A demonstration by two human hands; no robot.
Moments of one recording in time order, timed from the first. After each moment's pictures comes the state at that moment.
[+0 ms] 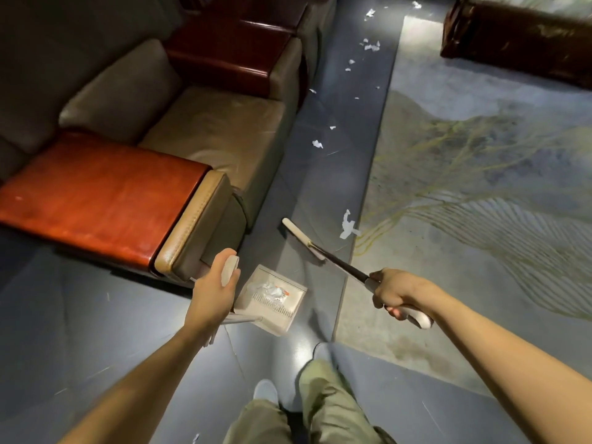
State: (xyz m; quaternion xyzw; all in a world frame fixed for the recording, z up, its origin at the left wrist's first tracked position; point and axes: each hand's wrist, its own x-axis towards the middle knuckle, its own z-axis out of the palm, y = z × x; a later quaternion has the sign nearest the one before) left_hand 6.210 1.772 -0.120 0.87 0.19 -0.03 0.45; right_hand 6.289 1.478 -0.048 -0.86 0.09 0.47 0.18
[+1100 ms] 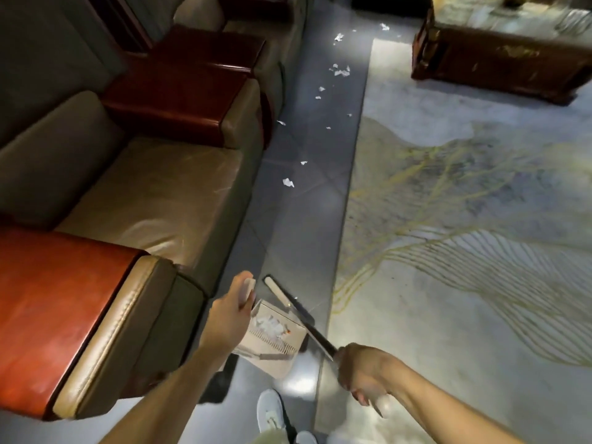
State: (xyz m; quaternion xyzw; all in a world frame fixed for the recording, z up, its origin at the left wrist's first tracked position) left_hand 6.473 1.663 -0.147 0.88 0.17 -0.09 0.43; right_hand 6.457 1.418 -0.089 -0.80 0.06 0.54 0.26
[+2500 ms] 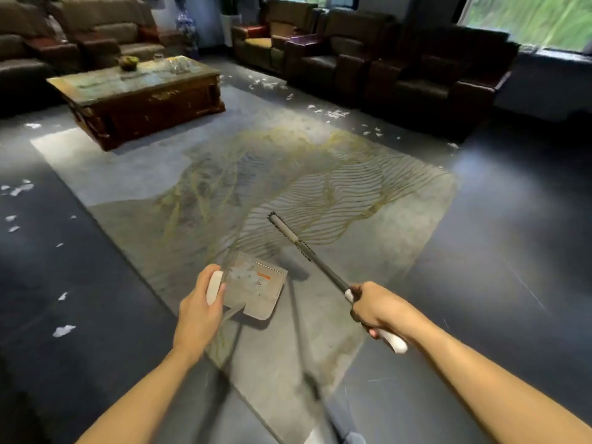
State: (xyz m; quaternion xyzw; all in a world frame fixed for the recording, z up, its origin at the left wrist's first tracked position) left_hand 6.499 1.436 -0.056 0.81 -0.34 -0.12 0.46; right_hand 6.257 1.267 0.021 -0.72 0.55 0.09 0.41
